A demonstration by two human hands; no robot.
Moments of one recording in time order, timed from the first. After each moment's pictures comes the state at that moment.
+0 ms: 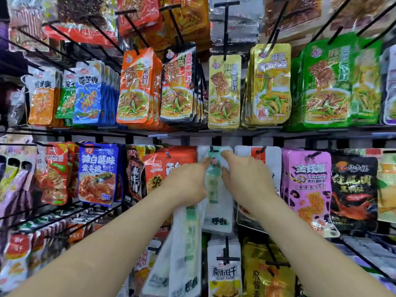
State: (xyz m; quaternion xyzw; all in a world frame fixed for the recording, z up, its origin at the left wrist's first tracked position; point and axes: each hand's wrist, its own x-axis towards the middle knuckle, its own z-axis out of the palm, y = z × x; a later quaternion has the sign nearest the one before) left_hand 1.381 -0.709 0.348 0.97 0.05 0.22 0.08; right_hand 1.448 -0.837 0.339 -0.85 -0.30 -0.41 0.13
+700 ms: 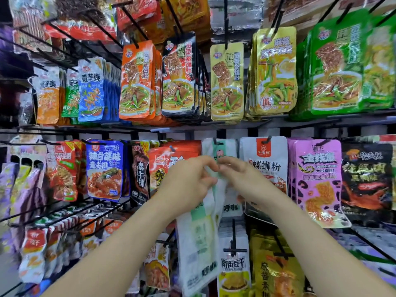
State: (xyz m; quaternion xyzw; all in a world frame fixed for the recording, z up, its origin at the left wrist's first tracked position) left_hand 1.360 -0.706 0.328 0.92 -0.01 0.36 0.18; right_hand 1.448 -0.837 0.322 -0.78 -0.35 -0.01 0.52
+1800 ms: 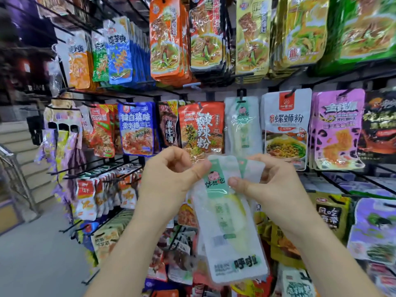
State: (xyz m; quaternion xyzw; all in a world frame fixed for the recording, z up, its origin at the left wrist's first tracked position) left_hand 1.232 -0.705 0.267 0.73 0.03 0.44 0.51; right_hand 1.316 -0.860 0.254 -0.61 -0.37 -0.01 0.70
